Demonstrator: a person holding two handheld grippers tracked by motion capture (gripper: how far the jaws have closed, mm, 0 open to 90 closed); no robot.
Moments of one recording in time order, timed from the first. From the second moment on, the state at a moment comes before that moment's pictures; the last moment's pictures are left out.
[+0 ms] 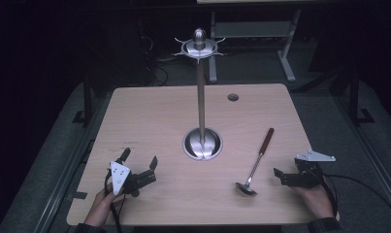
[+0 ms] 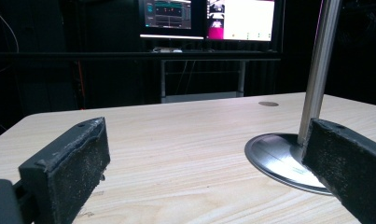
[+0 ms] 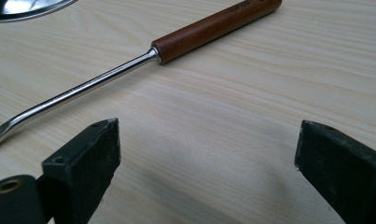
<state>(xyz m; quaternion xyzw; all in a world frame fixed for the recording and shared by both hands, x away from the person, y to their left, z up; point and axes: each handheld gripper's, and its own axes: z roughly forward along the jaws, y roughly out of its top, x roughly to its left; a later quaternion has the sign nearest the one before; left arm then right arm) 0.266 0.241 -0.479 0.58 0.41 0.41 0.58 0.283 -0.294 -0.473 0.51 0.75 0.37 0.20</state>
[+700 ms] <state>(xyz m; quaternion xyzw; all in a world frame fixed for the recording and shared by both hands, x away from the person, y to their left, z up) 0.266 0.241 -0.479 0.58 0.41 0.41 0.57 0.307 -0.286 -0.459 0.49 0.74 0.39 0.23</state>
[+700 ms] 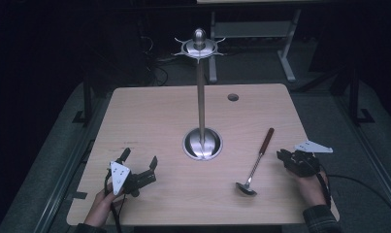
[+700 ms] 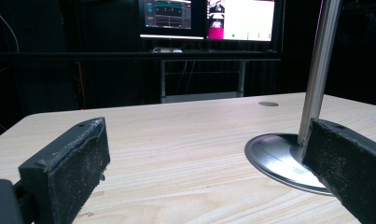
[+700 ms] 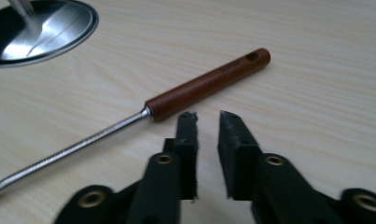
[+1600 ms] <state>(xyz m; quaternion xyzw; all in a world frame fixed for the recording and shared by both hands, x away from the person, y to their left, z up) 0.266 0.242 -0.479 0.58 0.41 0.41 0.57 0.386 -0.290 -0.464 0.51 0.72 0.40 0.24</state>
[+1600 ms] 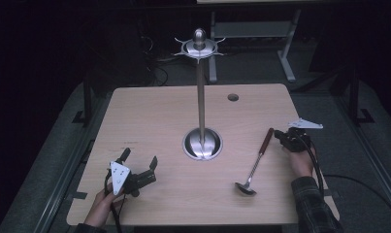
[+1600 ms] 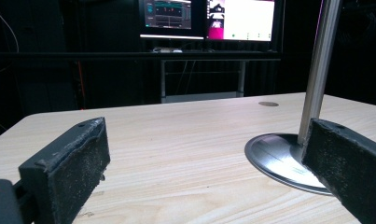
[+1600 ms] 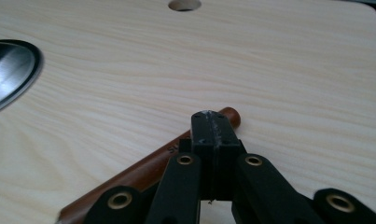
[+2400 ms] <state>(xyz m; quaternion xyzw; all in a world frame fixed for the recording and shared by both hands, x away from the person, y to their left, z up) 0.266 0.241 -0.479 0.58 0.41 0.41 0.57 0.393 -0.286 -0.480 0.51 0.74 0.40 0.20</state>
